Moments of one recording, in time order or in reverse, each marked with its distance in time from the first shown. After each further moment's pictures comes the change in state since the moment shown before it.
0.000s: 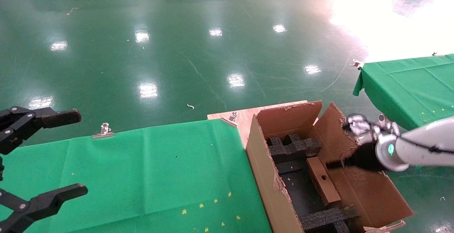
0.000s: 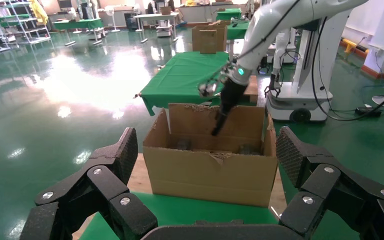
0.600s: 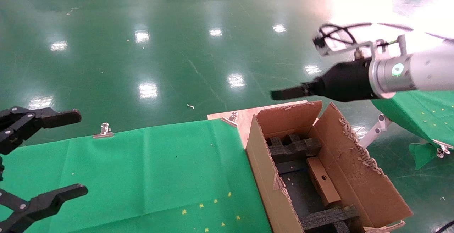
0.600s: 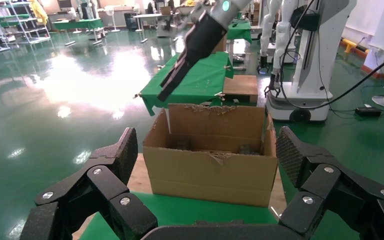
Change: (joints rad) left arm 0.000 0.000 0.000 0.000 0.000 0.000 0.000; right arm 0.271 0.030 0.199 0.199 0.346 -0.157 -0.173
